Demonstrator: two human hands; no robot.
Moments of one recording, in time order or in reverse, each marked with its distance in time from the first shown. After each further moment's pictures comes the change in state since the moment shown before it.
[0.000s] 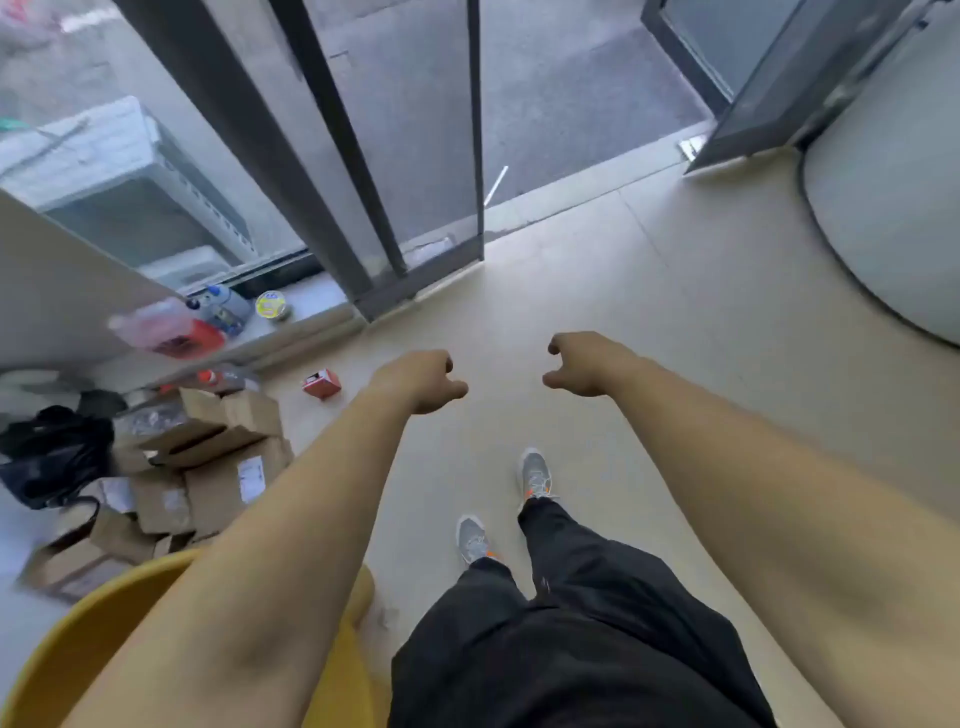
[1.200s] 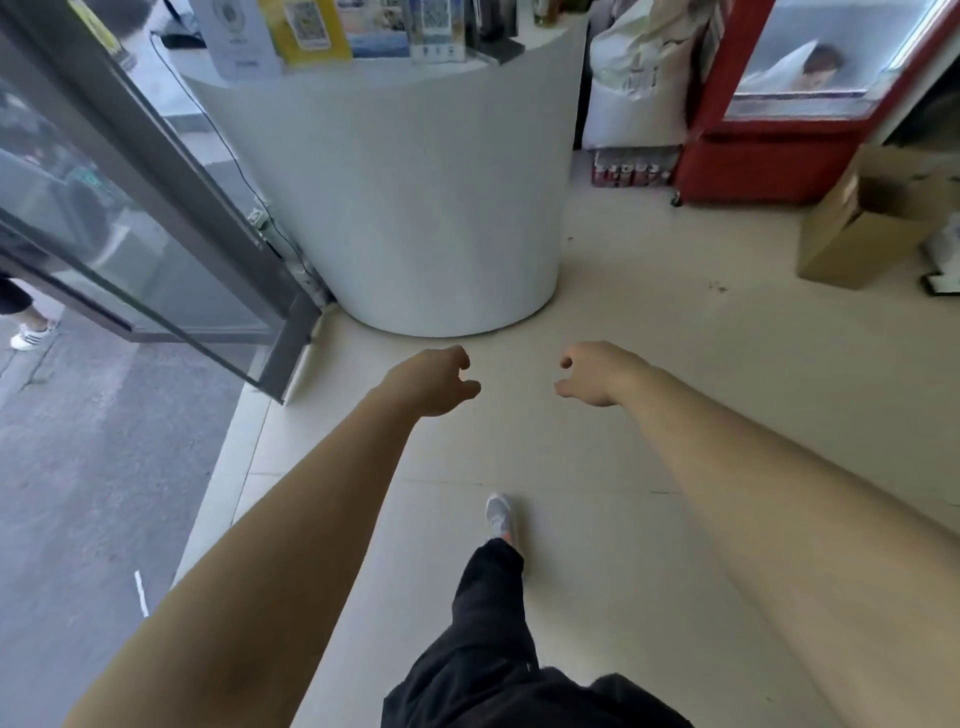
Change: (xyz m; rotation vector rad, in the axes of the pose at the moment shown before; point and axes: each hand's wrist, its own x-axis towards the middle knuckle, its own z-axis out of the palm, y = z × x) left_hand 0.138 0.927 0.062 0.693 -0.060 0.891; right_hand -0.186 0.773 -0.142 0.776 0.404 0.775
